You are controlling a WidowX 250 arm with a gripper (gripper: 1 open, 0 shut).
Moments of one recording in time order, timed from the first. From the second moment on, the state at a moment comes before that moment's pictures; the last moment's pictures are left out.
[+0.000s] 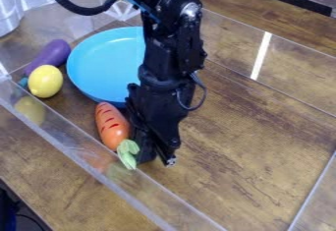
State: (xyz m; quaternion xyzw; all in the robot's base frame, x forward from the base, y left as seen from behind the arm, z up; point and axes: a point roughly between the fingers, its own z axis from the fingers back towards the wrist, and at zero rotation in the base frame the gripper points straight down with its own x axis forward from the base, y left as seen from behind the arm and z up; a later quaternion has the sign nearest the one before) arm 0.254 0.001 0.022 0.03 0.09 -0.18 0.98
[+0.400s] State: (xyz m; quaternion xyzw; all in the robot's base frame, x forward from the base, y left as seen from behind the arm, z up) arm 0.257 0.002 0.025 0.03 0.09 -0.19 0.98
